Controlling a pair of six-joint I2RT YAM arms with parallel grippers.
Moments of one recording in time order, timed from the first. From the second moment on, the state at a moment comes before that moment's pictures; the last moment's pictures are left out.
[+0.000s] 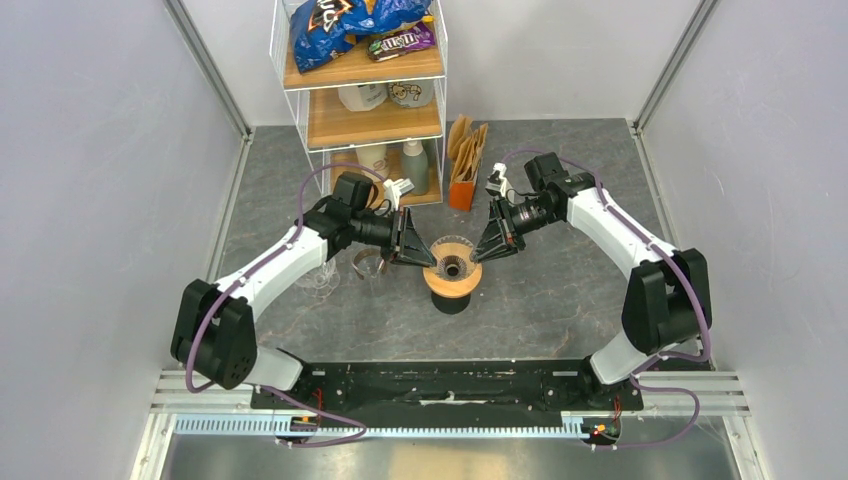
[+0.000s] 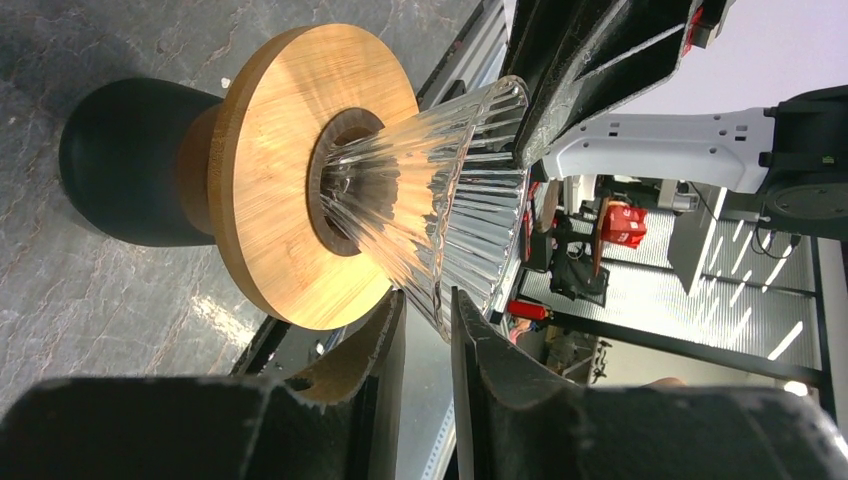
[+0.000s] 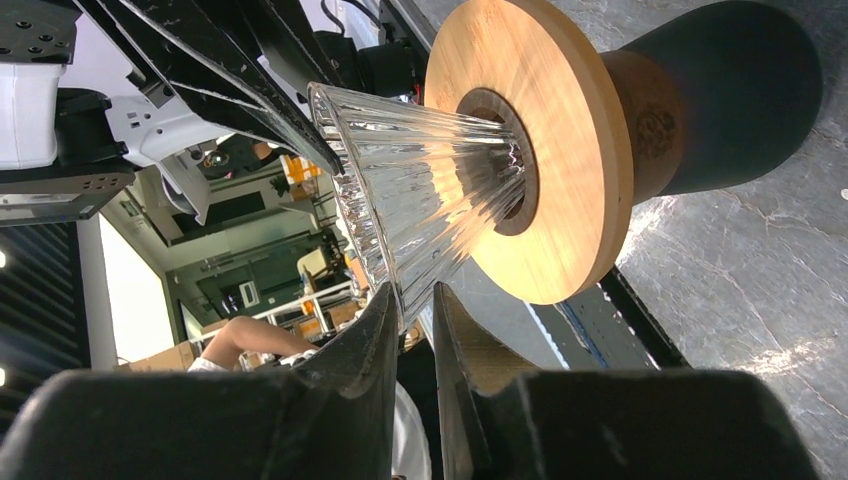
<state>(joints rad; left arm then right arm) -0.47 1.42 0.99 -0.33 0.95 -0.63 0.31 1.60 1.25 -0.88 -1.08 0.29</state>
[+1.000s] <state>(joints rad) -0.47 1.43 1.01 -0.36 0.94 -0.62 0.30 1.68 1.30 -0.97 -1.13 0.16</state>
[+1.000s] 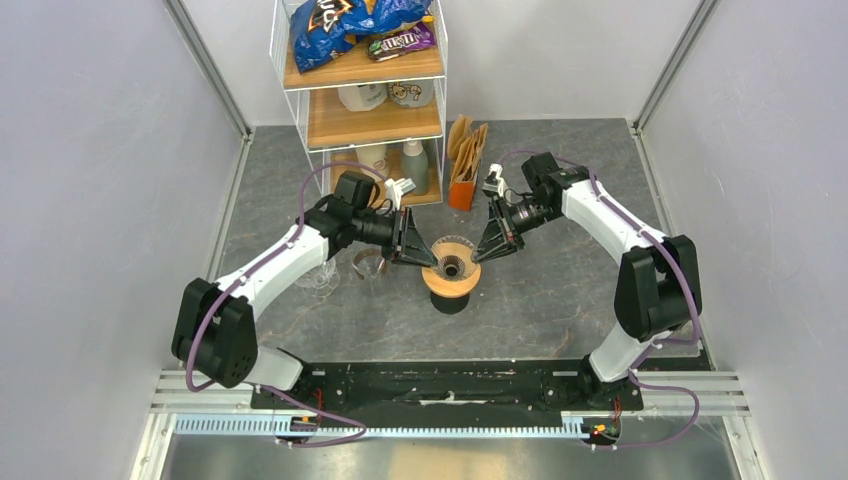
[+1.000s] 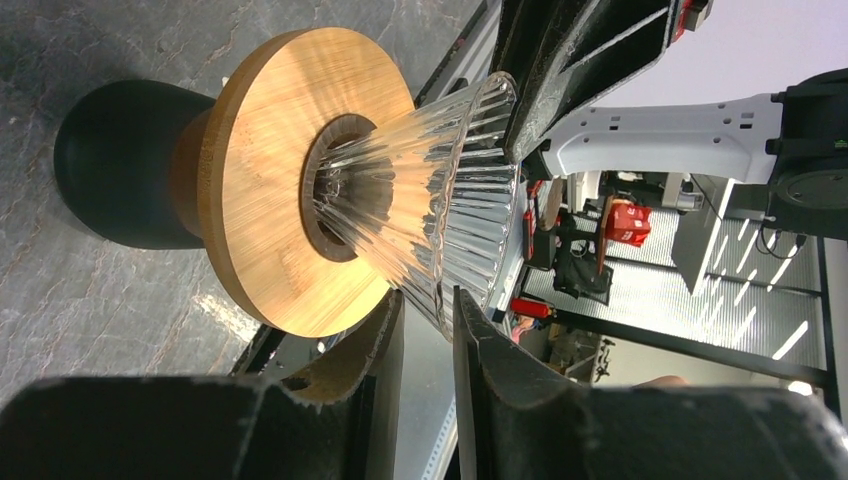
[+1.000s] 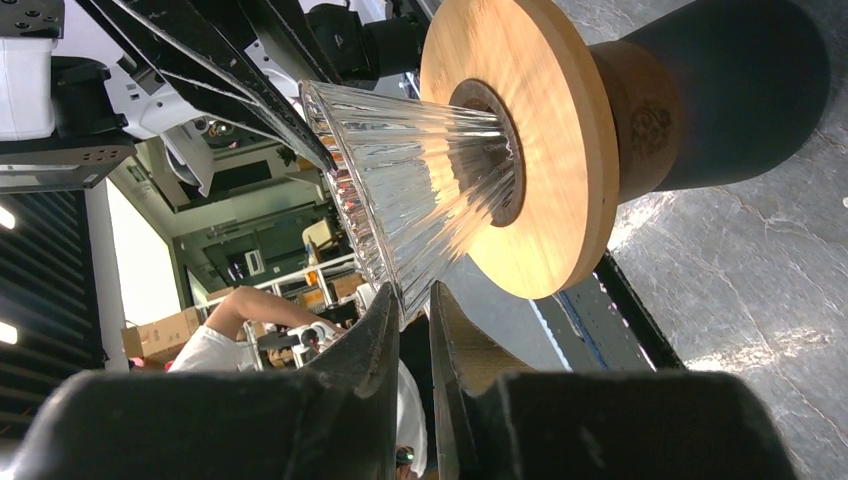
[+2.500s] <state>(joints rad) -0.45 1.49 1.02 -0.41 0.96 -0.59 0.31 1.75 1.39 -1.07 -1.05 0.08</state>
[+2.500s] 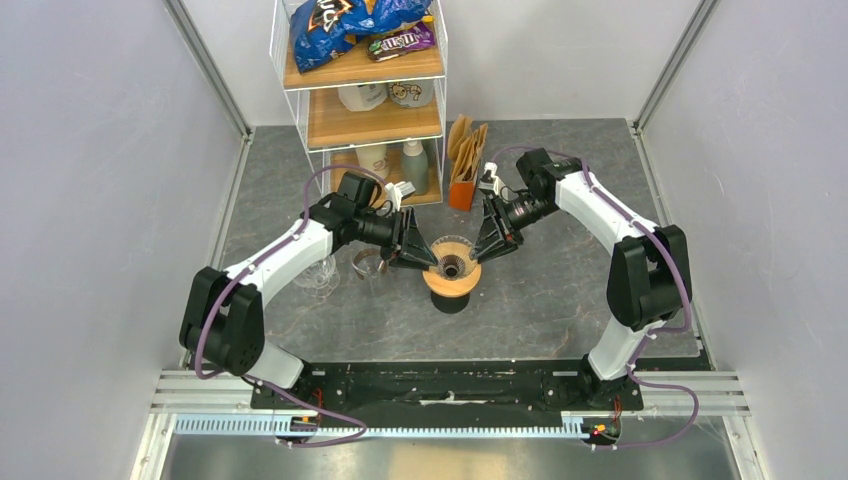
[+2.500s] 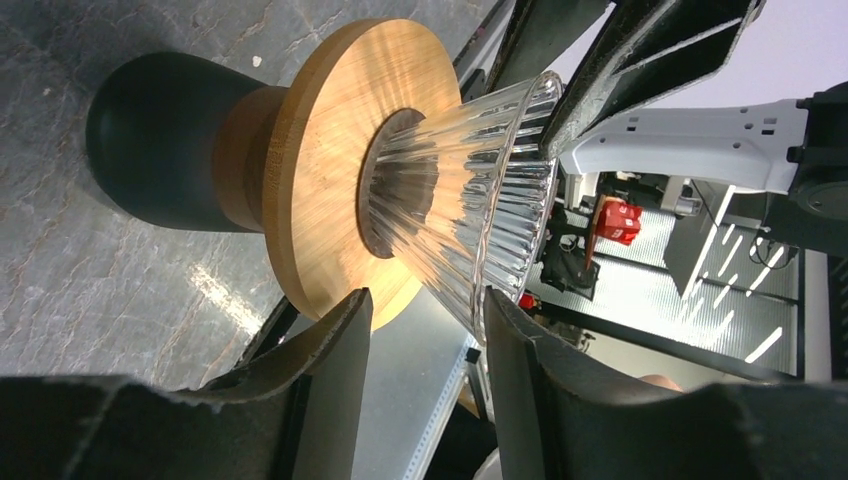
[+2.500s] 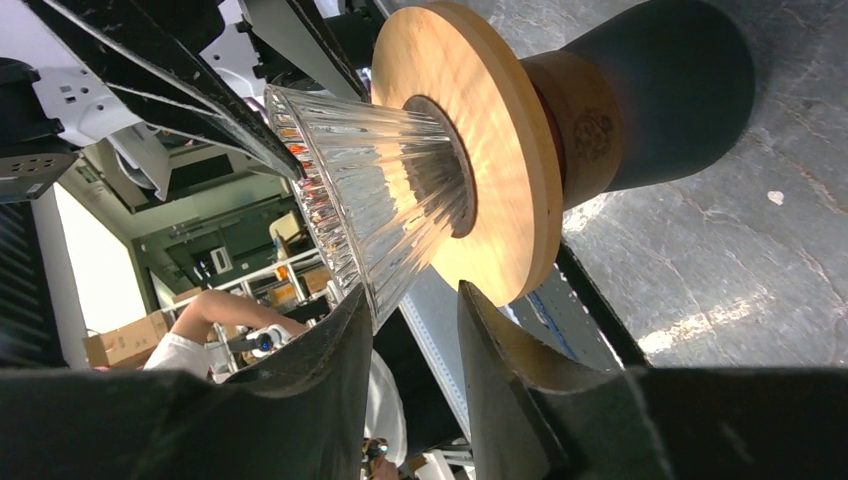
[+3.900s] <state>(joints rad) -0.48 1.46 1.04 -0.41 0.85 -0.61 0.35 1.72 1.43 -1.10 -0.94 -0.01</state>
